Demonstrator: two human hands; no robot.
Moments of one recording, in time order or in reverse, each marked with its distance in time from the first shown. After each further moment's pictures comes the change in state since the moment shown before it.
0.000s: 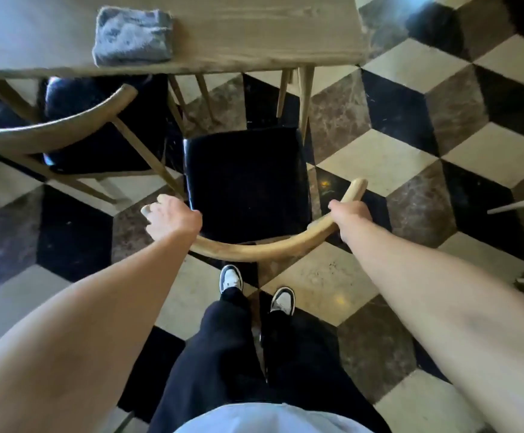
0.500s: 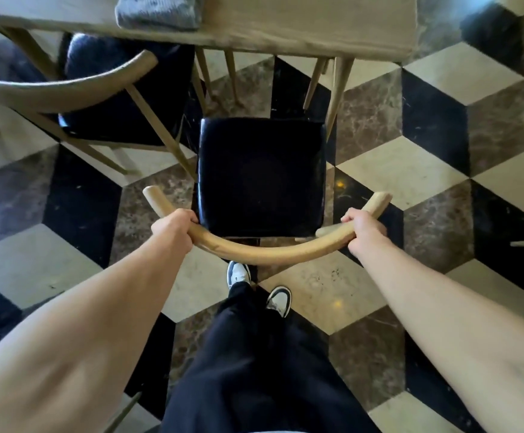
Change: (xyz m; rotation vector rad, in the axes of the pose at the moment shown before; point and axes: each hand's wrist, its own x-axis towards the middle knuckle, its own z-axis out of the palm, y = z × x) left_hand 0.011 -0.031 0.043 -1.094 -0.198 -0.765; right_hand 0.043 0.007 0.010 0.345 -0.198 0.263
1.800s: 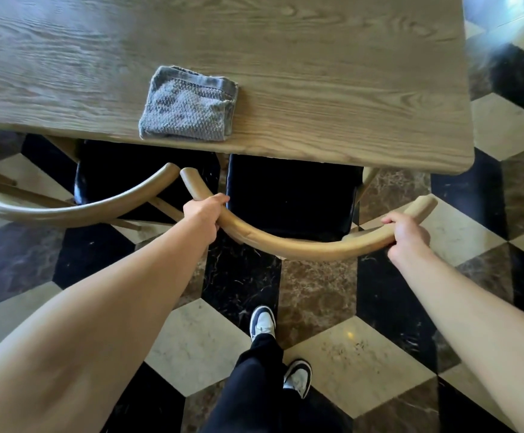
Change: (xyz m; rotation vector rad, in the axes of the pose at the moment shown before) left_hand 0.052 0.240 0.149 0.096 -0.146 0.170; right_hand 0.012 -0.225 0.137 0.222 0.044 -0.160
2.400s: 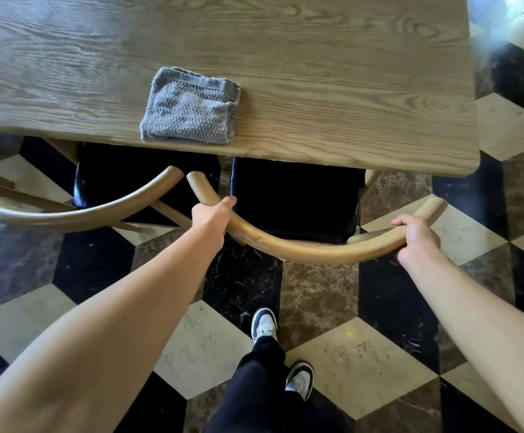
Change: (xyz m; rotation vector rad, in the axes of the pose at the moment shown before) left_hand 0.003 -0.008 0.007 0.104 -0.015 0.093; right_hand 0.018 -0.002 -0.003 0.006 0.022 0.005
